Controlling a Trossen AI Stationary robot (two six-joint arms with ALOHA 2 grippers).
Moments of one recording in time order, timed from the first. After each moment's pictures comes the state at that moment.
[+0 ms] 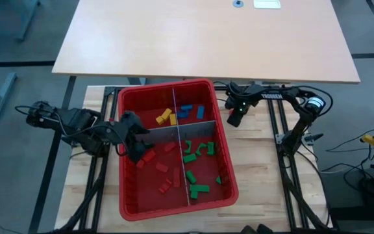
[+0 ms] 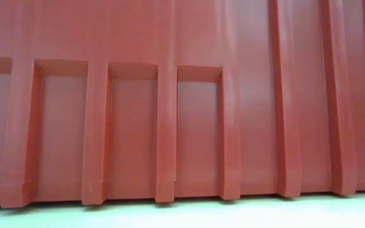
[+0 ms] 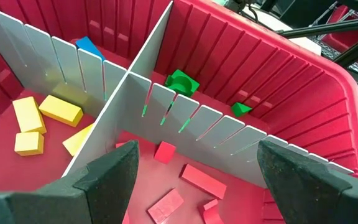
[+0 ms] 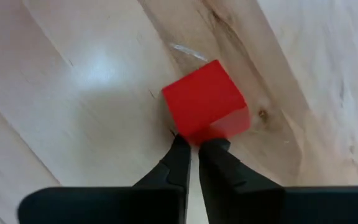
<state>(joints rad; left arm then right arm) -0.32 1.09 1.28 -0.95 -0.39 -0.77 -0.73 1.71 0.93 -0.67 -0.07 -0.19</state>
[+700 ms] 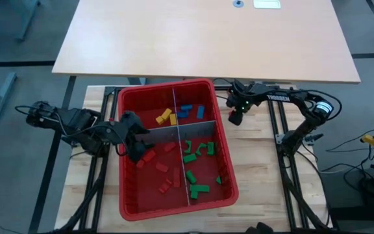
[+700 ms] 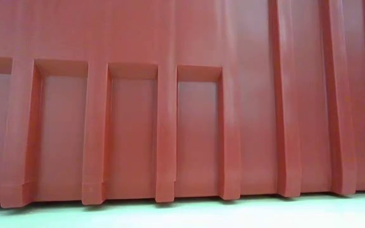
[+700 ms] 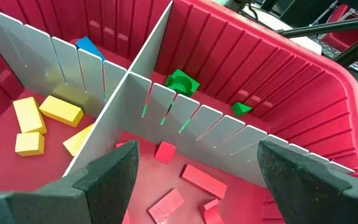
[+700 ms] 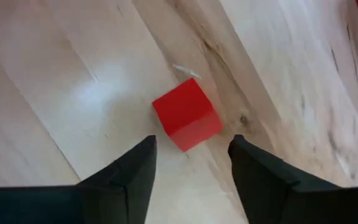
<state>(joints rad) -0.32 1.09 1.28 -0.95 -0.39 -0.76 -0.73 1.59 0.92 -0.66 -0.08 -0.21</state>
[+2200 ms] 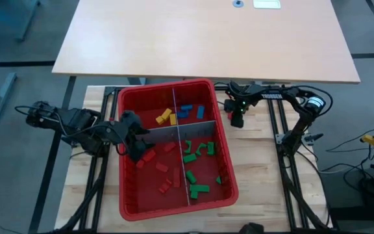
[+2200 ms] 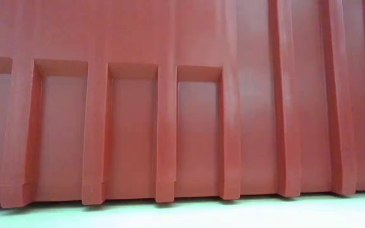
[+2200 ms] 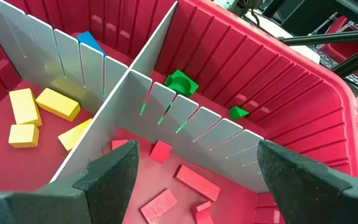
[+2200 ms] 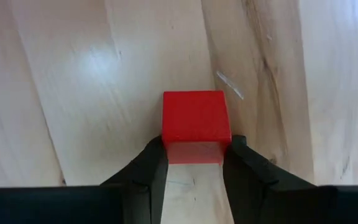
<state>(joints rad) -0.32 1.09 1.28 -0.94 -0.39 -0.82 -0.73 1.72 0.93 -0.61 -0.14 -0.55</state>
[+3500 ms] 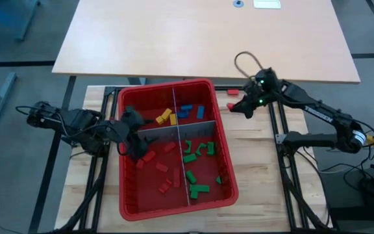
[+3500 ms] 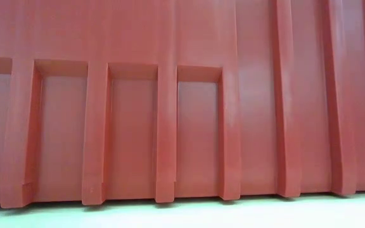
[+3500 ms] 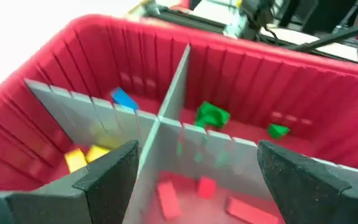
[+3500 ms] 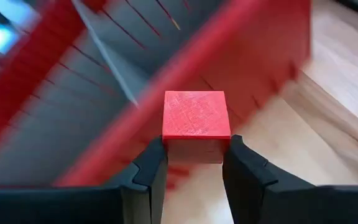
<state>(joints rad) -0.32 1.10 1.28 -0.87 -0.56 -0.52 -0.73 1.07 0.92 -0.63 -0.63 0.18</state>
